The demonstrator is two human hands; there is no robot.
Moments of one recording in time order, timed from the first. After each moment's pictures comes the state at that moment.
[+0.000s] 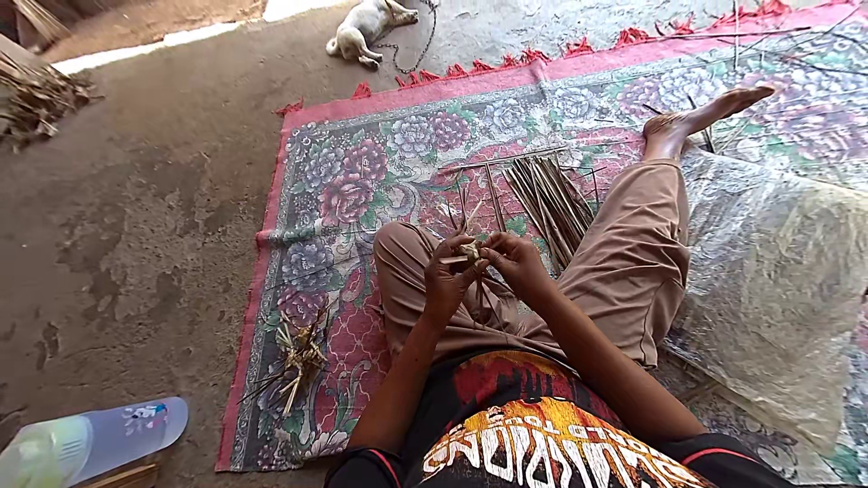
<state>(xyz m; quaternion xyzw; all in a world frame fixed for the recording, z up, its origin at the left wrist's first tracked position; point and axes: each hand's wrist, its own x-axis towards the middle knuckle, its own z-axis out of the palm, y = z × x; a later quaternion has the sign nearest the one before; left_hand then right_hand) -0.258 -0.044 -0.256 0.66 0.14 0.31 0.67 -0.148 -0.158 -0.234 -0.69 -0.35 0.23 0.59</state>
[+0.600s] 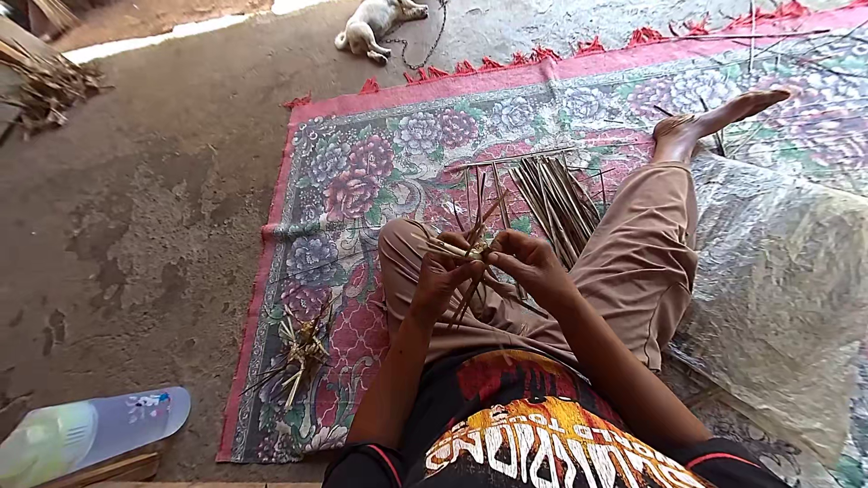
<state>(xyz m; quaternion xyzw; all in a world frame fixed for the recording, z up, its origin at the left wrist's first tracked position) -0.267 -0.032 -0.235 0.54 0.08 0.23 0.80 -0.147 -0.172 -0.212 -0.58 -0.41 0.26 0.66</state>
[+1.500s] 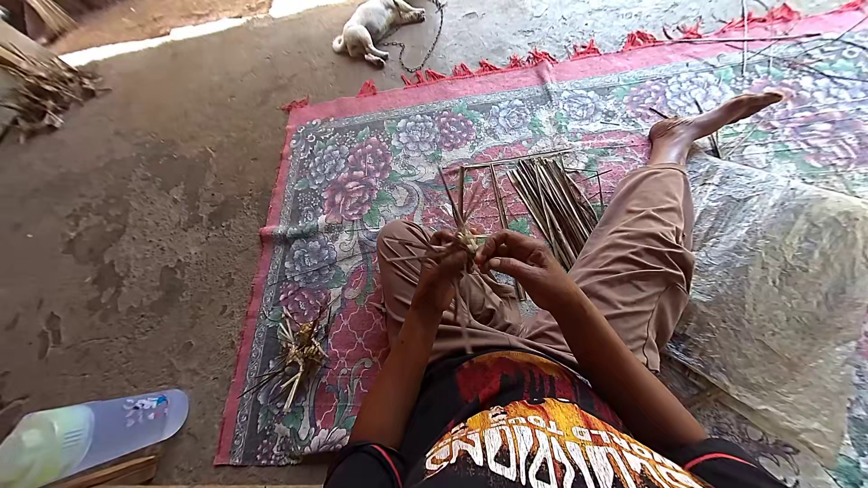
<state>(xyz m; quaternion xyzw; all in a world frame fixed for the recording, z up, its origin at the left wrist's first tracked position) -0.260 -0.024 -0.258 0.44 0.09 0.23 0.86 -0.142 -0.173 -0.216 -0.50 -0.40 0.36 0.68</state>
